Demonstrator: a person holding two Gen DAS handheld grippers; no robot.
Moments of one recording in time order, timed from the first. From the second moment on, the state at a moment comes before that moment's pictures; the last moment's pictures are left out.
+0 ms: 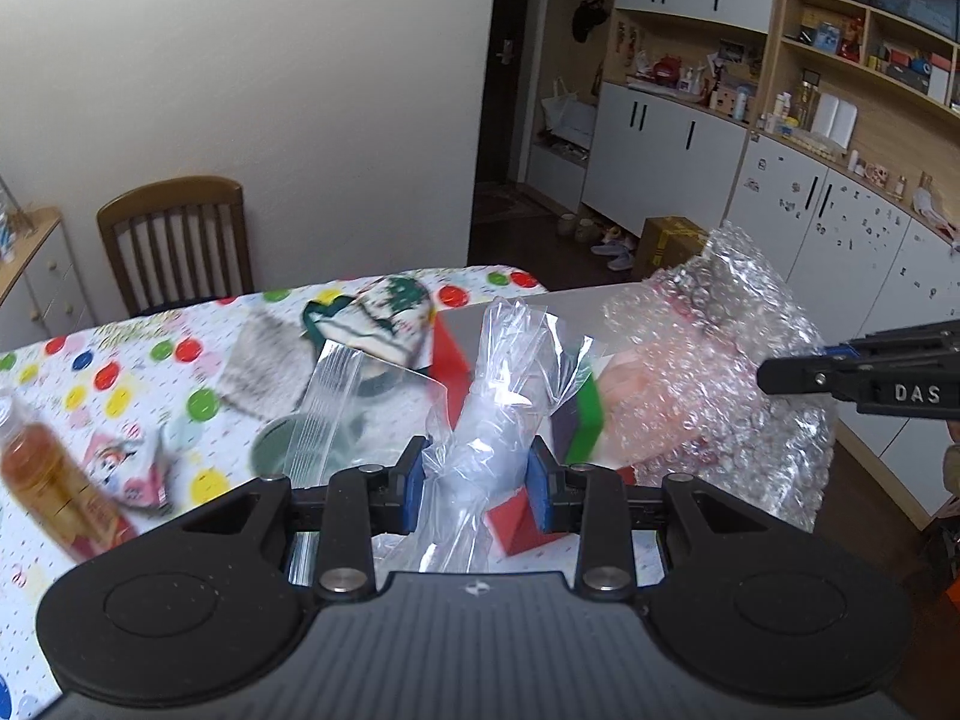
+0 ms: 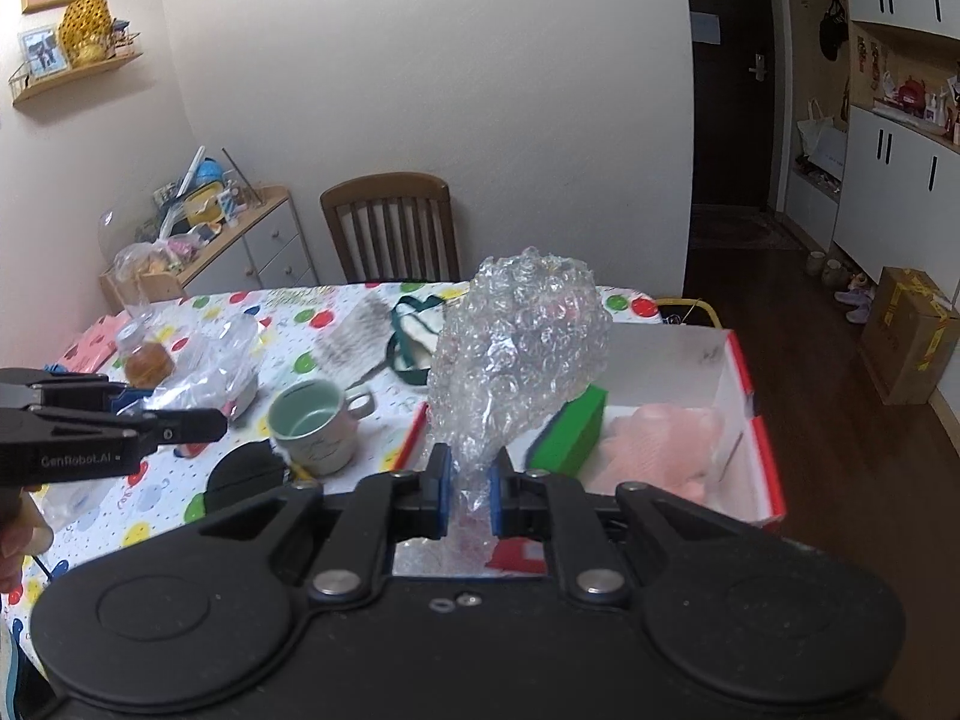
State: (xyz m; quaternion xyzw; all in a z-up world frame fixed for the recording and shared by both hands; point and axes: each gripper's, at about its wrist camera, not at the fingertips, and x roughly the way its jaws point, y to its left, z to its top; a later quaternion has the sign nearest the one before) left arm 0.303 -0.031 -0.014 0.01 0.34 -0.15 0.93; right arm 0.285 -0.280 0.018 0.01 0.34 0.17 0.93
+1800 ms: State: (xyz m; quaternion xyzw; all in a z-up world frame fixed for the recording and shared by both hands) left arm 0.516 -0.177 -0.133 -0.03 0.47 -0.13 0.87; right arm 0.454 -0.356 -0.086 -0.07 0.44 0.19 0.87
